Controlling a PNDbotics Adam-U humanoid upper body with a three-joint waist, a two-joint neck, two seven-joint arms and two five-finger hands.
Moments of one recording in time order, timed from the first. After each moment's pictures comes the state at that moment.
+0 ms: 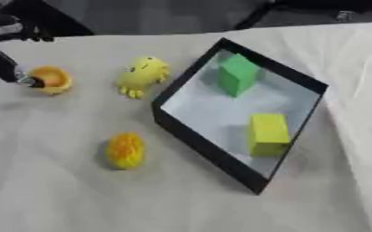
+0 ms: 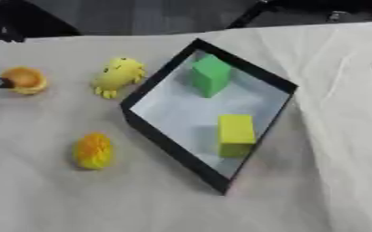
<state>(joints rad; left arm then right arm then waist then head) -0.98 0.73 -0.10 -0.98 -0.68 -0.26 -0.65 -0.24 -0.56 -0.17 -1.87 -0.28 -0.01 0.00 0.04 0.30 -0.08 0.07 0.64</state>
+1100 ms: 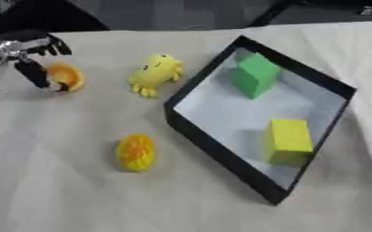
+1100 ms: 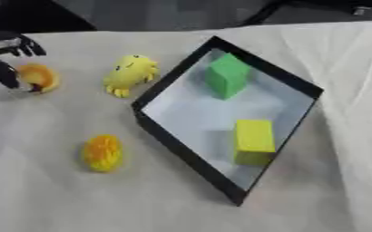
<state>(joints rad) -0.99 0.71 -0.06 -0.87 -0.86 -0.12 -0.63 -0.26 -0.56 -0.16 -1.87 -0.27 0.00 0.01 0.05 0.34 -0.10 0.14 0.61</state>
